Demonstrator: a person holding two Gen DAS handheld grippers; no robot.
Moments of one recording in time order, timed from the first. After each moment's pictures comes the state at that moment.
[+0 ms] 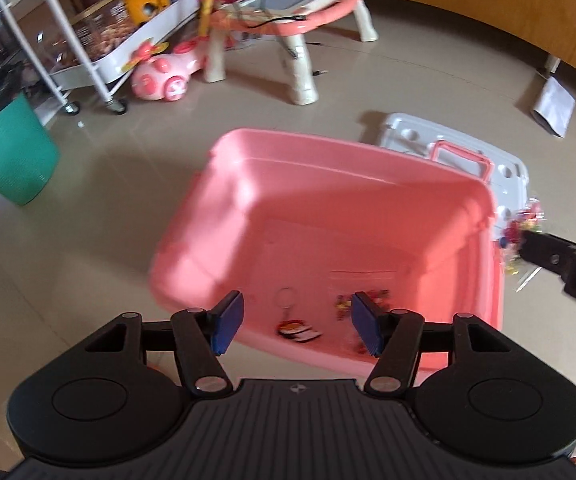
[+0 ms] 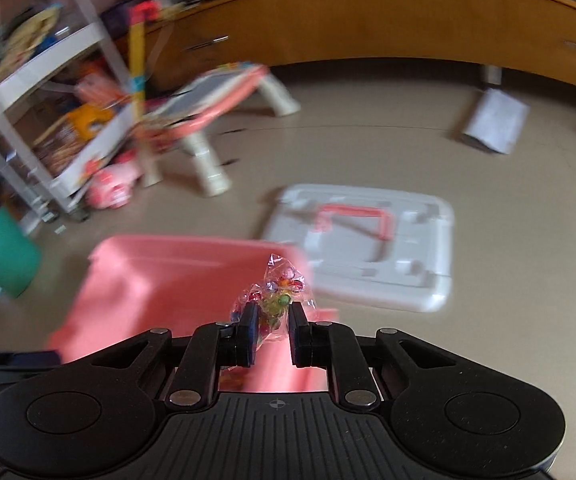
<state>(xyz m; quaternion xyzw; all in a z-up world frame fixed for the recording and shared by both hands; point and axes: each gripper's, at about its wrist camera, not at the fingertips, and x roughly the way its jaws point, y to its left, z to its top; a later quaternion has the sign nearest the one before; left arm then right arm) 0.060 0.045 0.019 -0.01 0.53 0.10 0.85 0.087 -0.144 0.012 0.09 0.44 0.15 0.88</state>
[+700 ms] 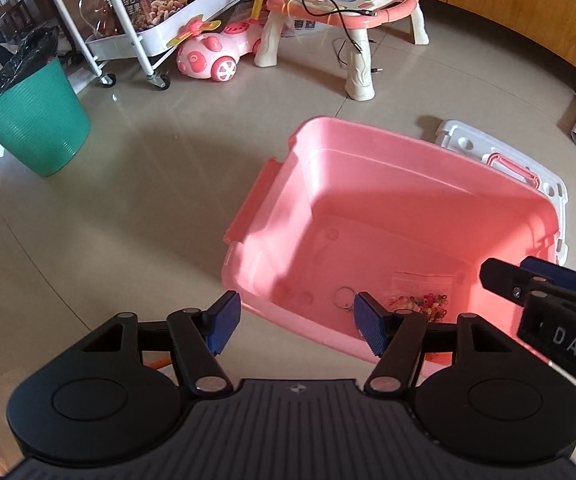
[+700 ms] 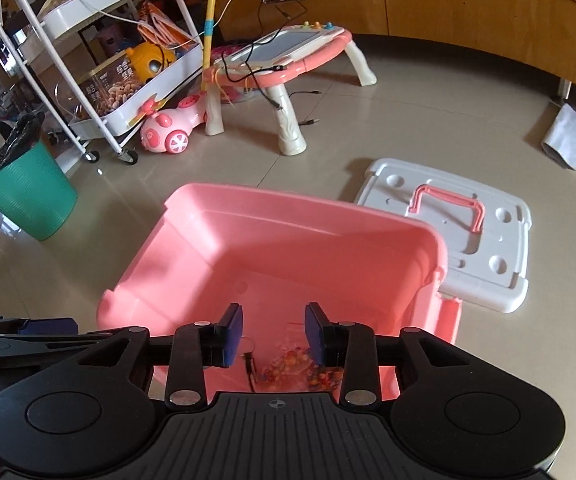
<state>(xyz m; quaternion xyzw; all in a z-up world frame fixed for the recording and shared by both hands) 0.057 0.096 0.014 -0.03 0.53 0.13 0.84 0.085 -0.069 0.011 0.05 0.46 0.19 0.86</state>
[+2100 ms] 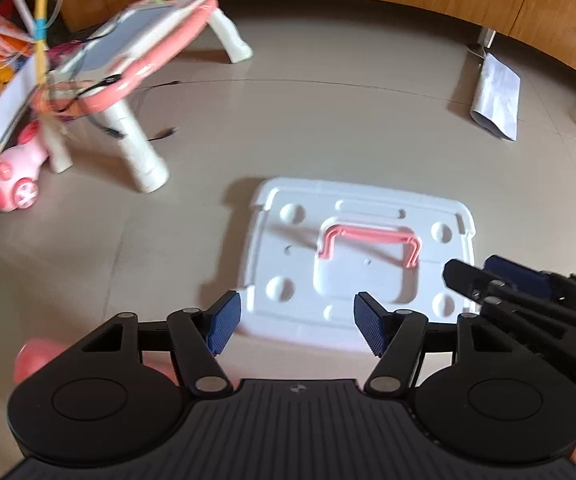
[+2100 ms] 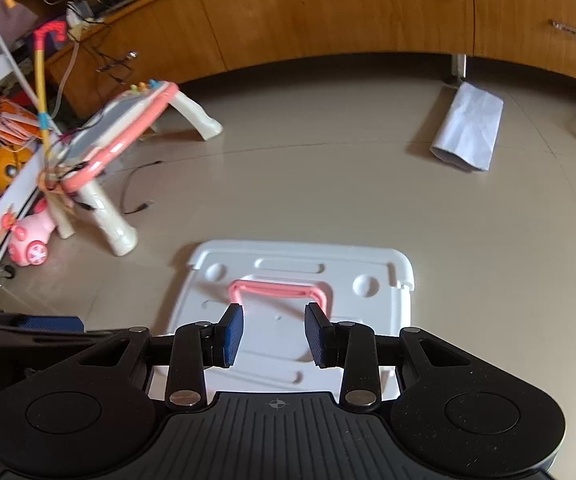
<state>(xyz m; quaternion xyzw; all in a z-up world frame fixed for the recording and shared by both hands) 0.272 -0.064 -0.036 0.04 0.54 -0.04 0.84 0.251 -0.228 -0.059 0.12 0.44 0.06 0.89</state>
